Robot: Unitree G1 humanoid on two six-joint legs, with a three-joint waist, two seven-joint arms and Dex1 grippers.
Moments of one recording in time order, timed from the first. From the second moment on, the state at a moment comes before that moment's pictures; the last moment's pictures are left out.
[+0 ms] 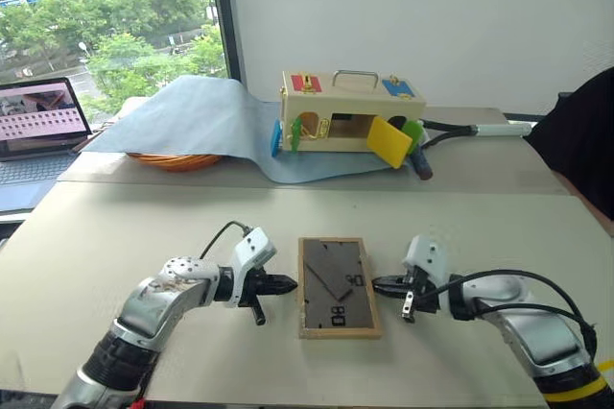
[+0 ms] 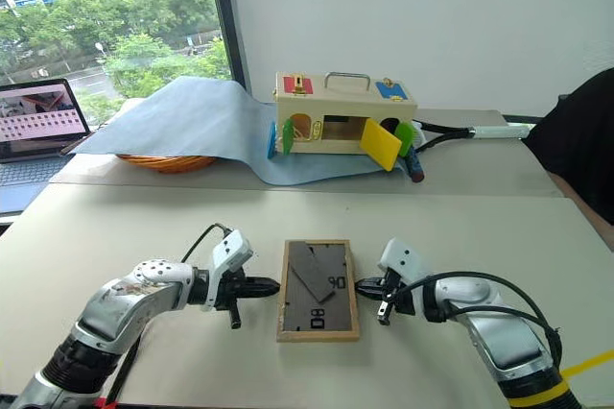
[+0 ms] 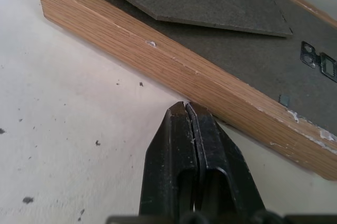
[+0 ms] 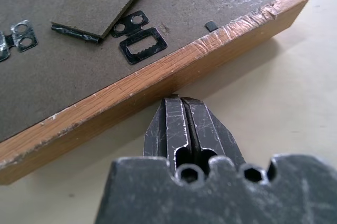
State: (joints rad) left arm -0.36 0.65 -0.21 -0.25 -0.43 0.83 -0.91; right arm -0.20 -0.70 0.13 -0.31 0.30 0.59 0.91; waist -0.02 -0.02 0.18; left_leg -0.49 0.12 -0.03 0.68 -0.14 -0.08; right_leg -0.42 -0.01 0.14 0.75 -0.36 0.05
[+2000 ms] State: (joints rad) left arm -0.52 0.65 -0.08 0.19 -1.95 1.39 0.02; right arm -0.31 -0.79 -0.14 -0.27 0.61 0.75 0.97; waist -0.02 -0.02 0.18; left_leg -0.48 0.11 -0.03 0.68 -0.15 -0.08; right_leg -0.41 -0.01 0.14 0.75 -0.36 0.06
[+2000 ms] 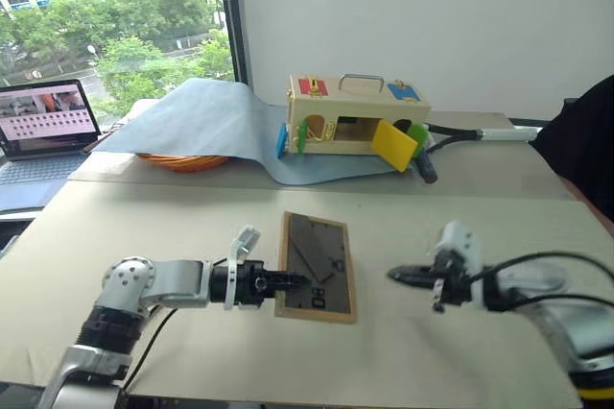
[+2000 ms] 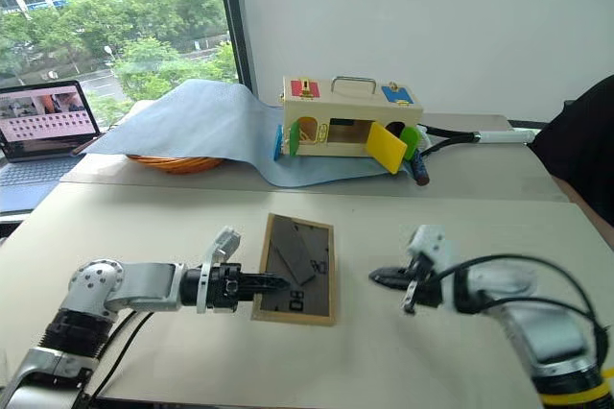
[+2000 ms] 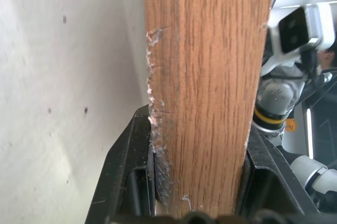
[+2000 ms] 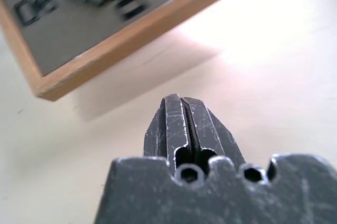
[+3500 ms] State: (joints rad) left arm -0.77 0.79 -0.17 0.47 -1.64 1.61 -0.72; right arm -0.51 -0.77 0.07 0.05 -0.13 -0.46 0.77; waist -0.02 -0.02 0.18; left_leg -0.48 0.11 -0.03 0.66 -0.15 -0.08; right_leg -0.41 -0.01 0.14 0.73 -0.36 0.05
